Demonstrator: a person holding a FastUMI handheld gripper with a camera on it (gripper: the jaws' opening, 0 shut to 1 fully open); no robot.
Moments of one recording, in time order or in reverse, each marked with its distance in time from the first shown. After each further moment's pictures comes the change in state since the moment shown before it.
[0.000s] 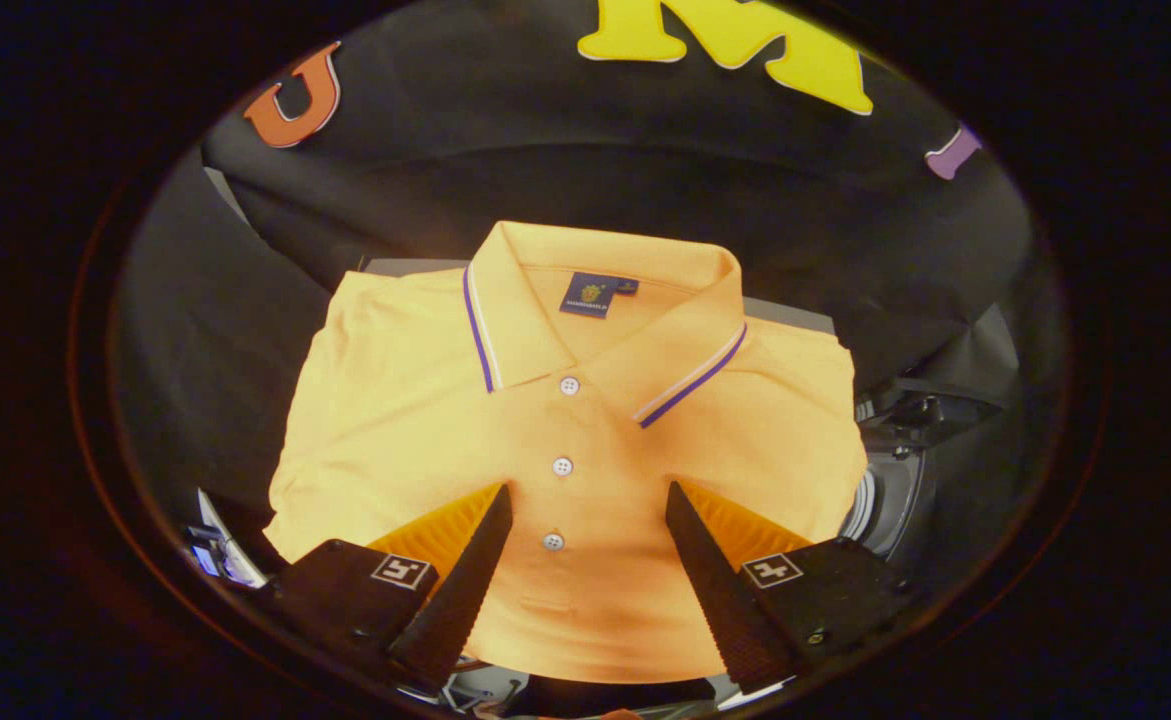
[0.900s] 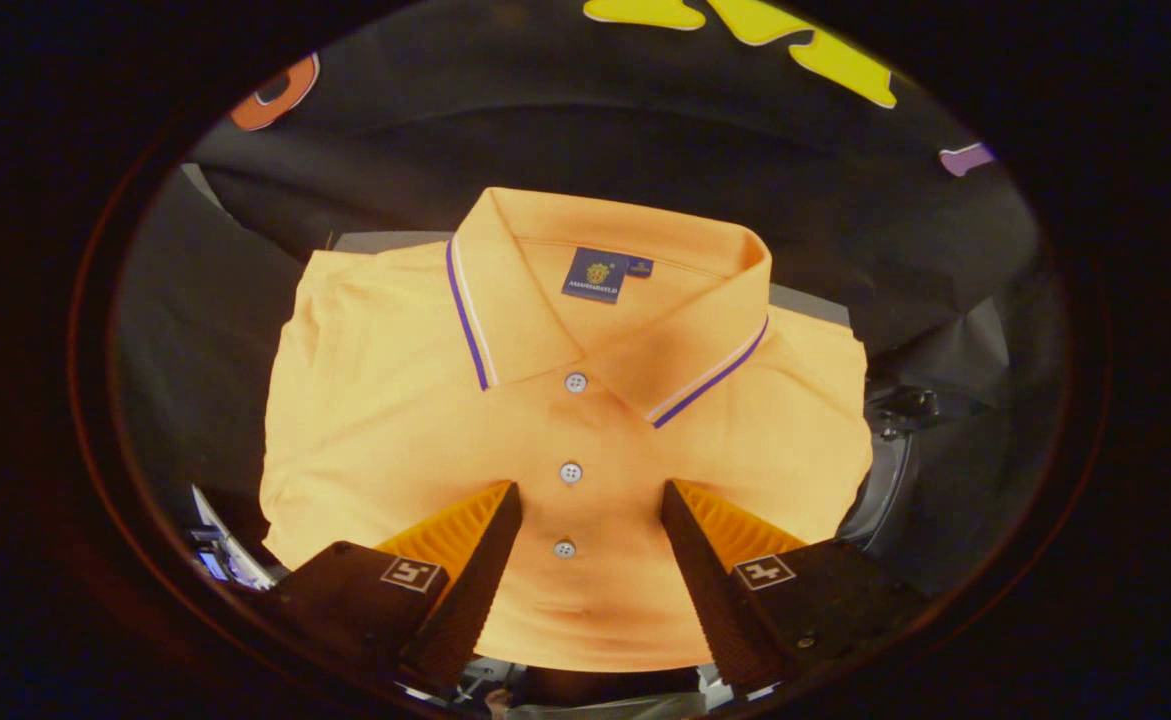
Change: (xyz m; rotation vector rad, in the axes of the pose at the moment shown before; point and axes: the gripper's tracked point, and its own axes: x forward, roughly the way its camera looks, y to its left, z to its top) arm 0.003 0.005 0.002 -0.017 0.115 -0.051
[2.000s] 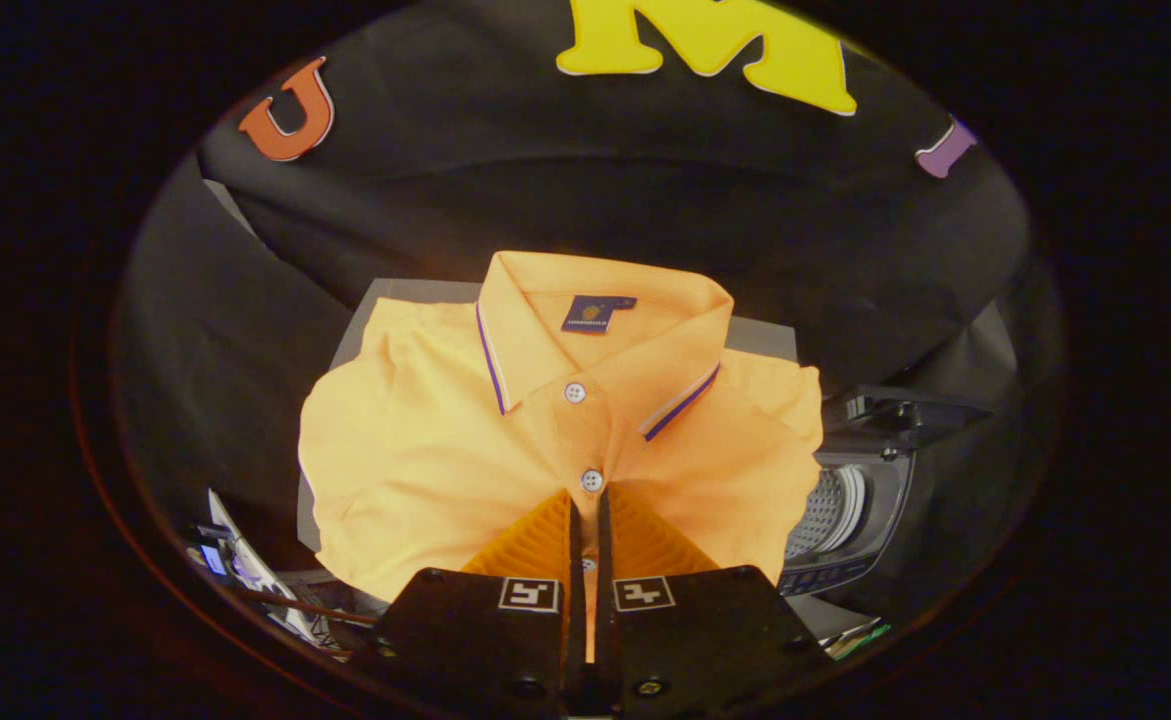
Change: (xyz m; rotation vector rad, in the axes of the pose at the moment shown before) arm -0.010 -0.008 0.007 0.009 -0.152 0.072
